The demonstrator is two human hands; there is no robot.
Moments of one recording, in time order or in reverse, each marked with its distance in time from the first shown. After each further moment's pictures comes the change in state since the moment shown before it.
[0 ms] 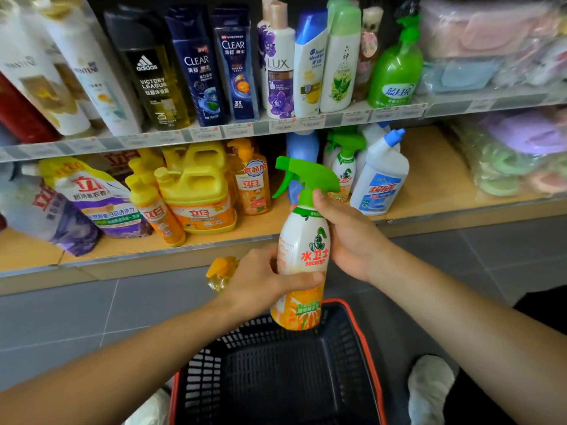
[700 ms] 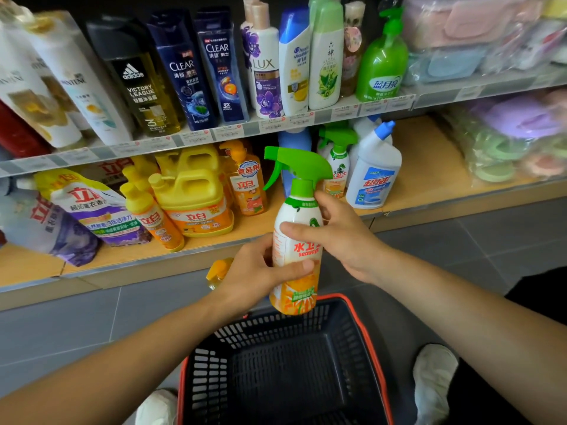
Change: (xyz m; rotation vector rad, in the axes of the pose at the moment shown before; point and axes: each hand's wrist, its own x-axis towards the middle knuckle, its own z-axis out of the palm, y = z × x) left_hand 0.003 0.005 -0.004 -0.120 -0.002 0.075; right_hand -0.014 0.003 -0.005 -0.451 -0.027 -0.214
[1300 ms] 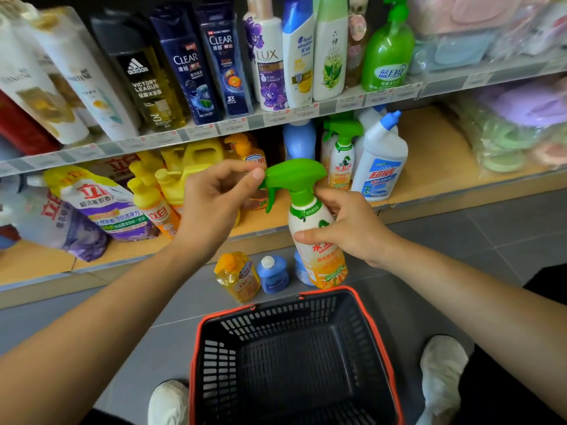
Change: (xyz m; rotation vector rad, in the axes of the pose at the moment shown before) left_hand 0.014 0.057 -0.052 0.047 0.341 0.399; right_hand 0.000 0.003 -0.009 -0.250 -0.019 -0.168
